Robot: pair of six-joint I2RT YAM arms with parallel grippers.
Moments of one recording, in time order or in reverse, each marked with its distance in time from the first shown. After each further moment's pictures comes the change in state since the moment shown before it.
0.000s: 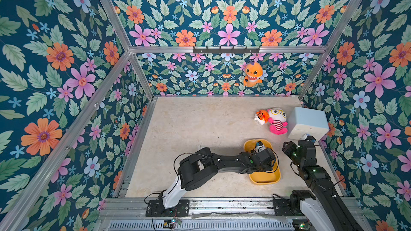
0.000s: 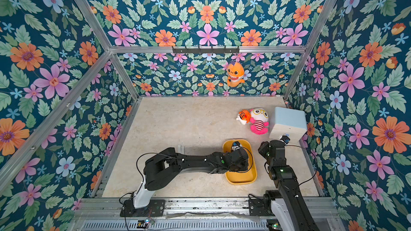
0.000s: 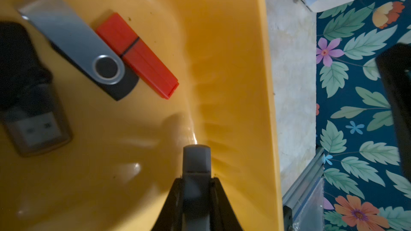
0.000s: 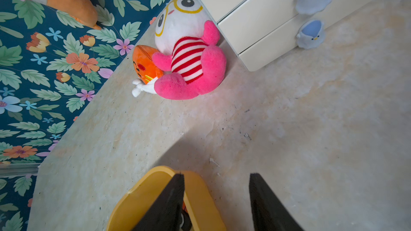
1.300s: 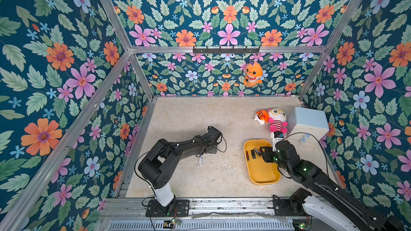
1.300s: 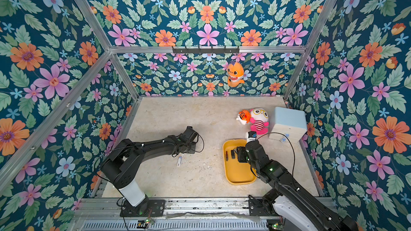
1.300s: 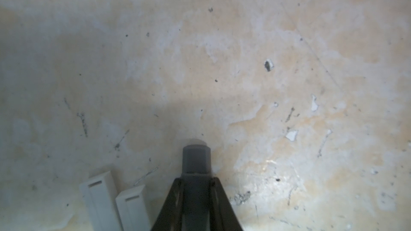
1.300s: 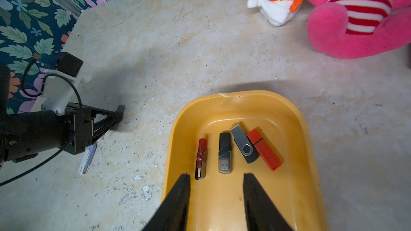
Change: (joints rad) left arm 0.559 -0.401 -0.512 -0.230 -0.171 0.657; right arm 0.561 0.087 0.126 -0.082 0.079 -0.200
